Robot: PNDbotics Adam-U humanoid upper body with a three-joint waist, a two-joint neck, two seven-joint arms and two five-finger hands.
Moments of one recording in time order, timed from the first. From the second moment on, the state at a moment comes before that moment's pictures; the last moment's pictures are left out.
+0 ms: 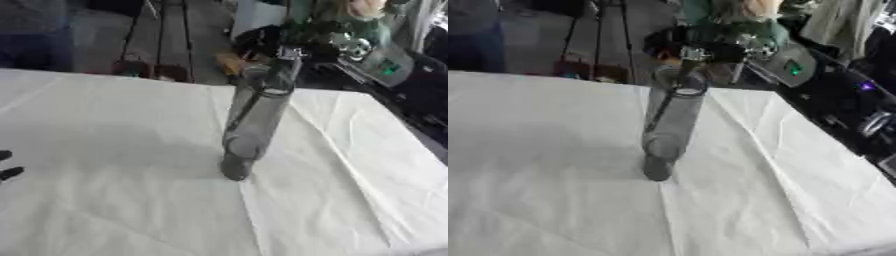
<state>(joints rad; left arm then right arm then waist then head) -0.16 0.24 -0.08 -1.61 0.12 -0.32 0.05 -0.89 -0.81 0.55 -1.21 -0.24 -0.58 0.58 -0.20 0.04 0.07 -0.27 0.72</state>
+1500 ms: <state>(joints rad) -0.17 0.24 -0.08 -1.61 0.12 -0.32 0.05 -0.88 -0.78 0.46 -1.11 -0.25 -0.58 0.58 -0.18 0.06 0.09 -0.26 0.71</state>
